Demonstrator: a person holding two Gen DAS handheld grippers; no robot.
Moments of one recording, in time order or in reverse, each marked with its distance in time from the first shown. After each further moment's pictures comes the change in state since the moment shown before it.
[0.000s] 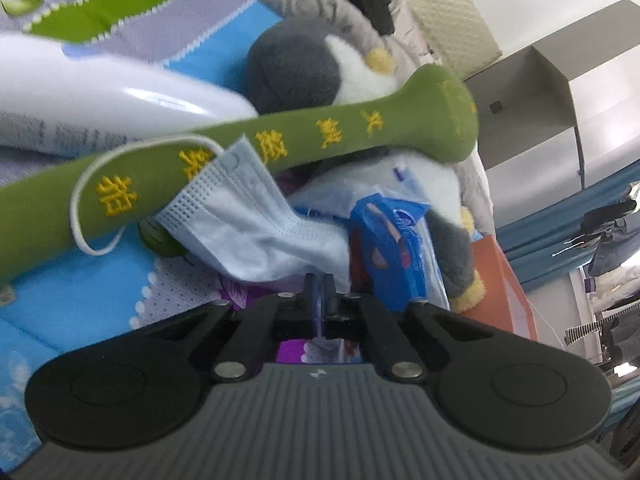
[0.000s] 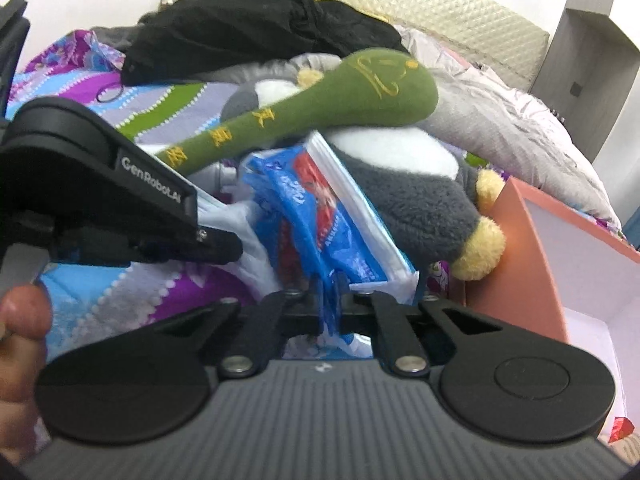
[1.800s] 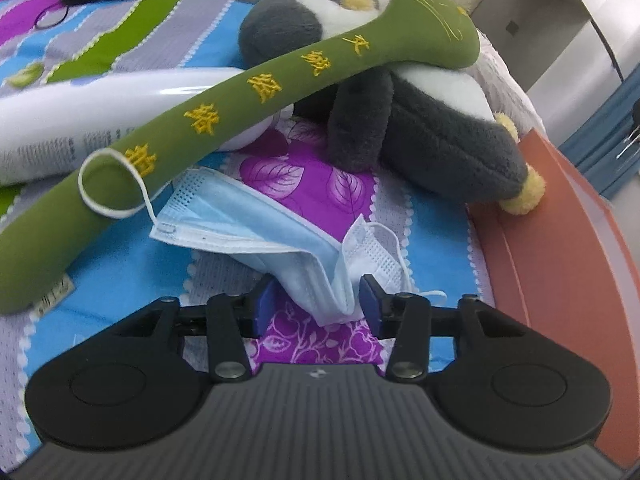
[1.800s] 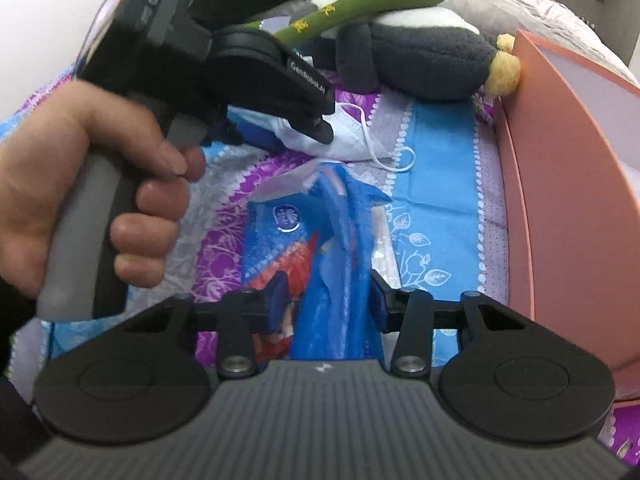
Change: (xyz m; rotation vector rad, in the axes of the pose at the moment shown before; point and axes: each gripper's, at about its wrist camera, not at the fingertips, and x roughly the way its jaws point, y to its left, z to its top) left arm -0.003 -0.019 -0.041 0.317 0.039 0.242; right arm -0.059 0.022 -0.089 0.157 0.183 0.202
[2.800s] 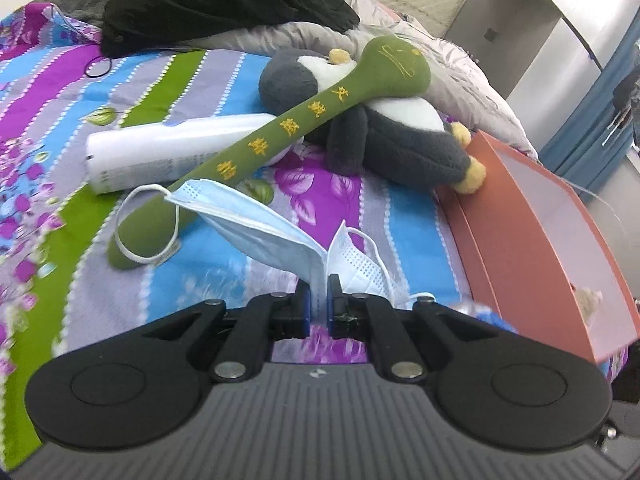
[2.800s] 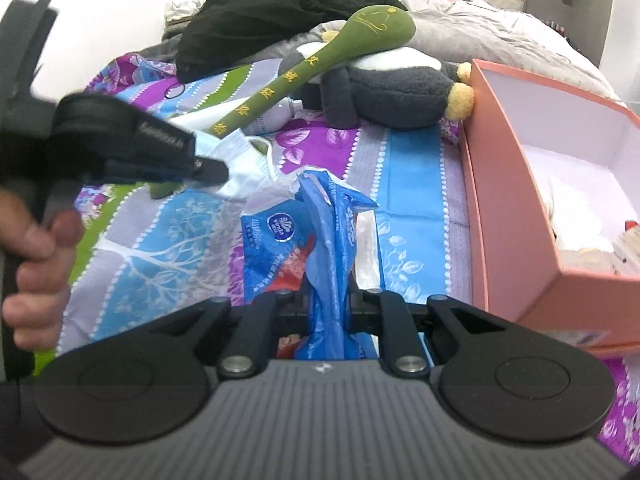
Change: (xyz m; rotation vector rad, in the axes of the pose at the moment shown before) left arm -0.121 0.005 -0.039 0.083 -0.078 0.016; right arm -0.071 0.007 -0.010 0.085 -0.088 -0.021
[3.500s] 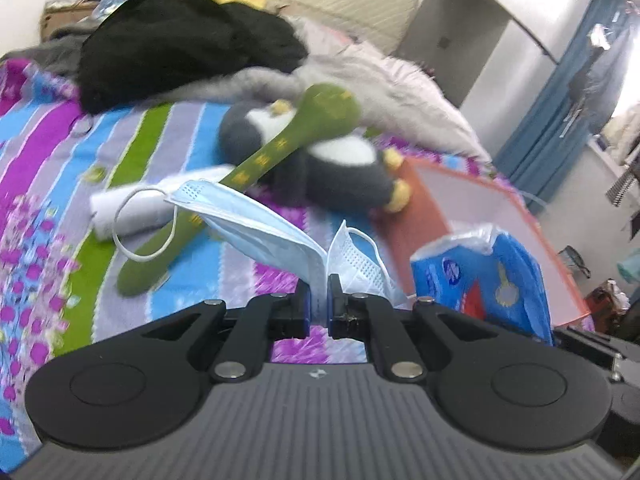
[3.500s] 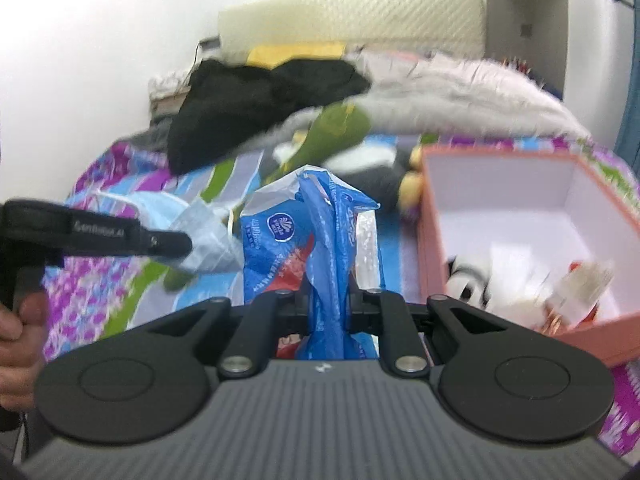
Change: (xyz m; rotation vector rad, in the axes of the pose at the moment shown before) left arm -0.099 -0.034 0.010 0.090 -0.051 -0.081; right arm -0.086 -0.028 0.045 0.089 -0.216 -0.040
